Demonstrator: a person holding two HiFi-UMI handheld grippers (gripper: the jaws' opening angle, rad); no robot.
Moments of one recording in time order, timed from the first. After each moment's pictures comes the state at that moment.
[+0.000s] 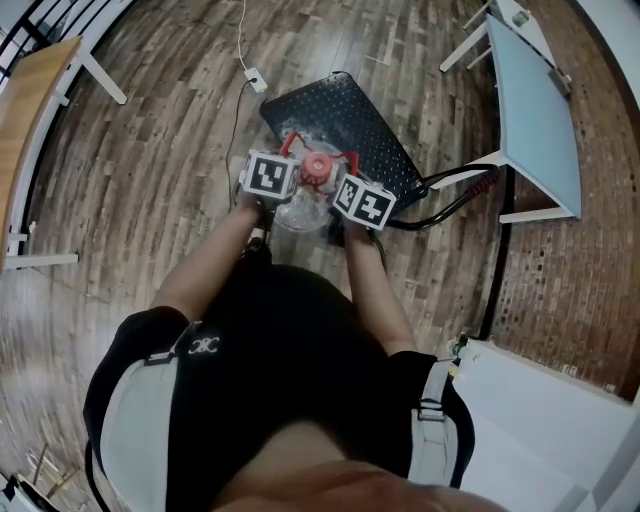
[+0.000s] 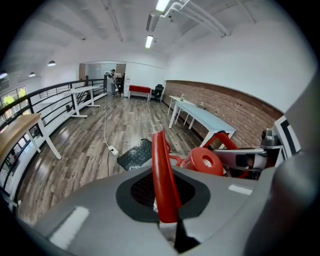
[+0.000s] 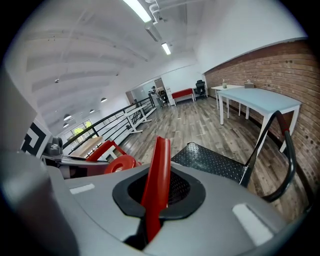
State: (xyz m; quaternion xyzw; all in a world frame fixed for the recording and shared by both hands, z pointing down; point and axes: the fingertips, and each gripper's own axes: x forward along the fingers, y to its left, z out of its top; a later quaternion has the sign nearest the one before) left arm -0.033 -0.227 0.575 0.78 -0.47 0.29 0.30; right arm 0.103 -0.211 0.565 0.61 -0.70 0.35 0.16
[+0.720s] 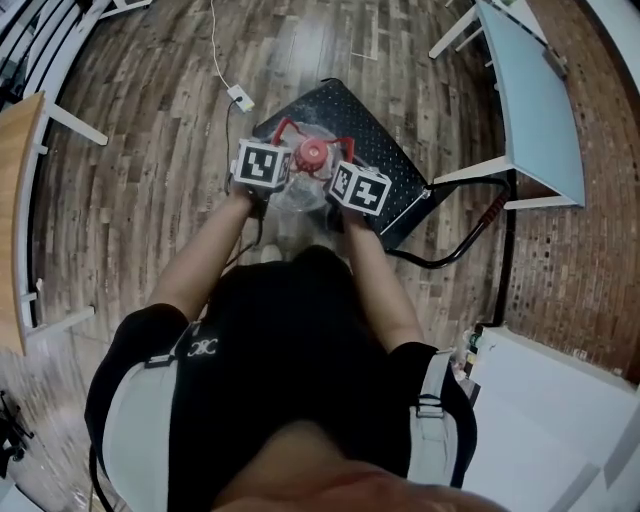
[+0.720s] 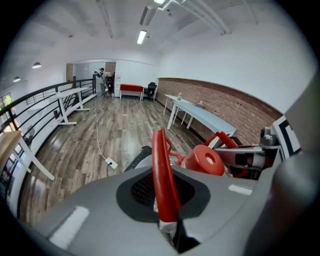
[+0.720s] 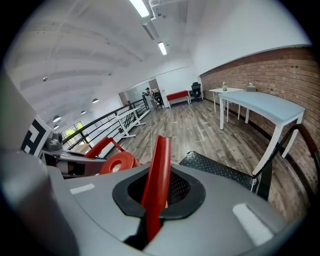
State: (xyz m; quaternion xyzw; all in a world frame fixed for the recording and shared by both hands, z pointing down) left arm -0.079 -0.421 0.581 0.80 -0.42 0.31 0.29; right arm 0.062 -0.393 0.571 0.64 -0.67 0.34 0.16
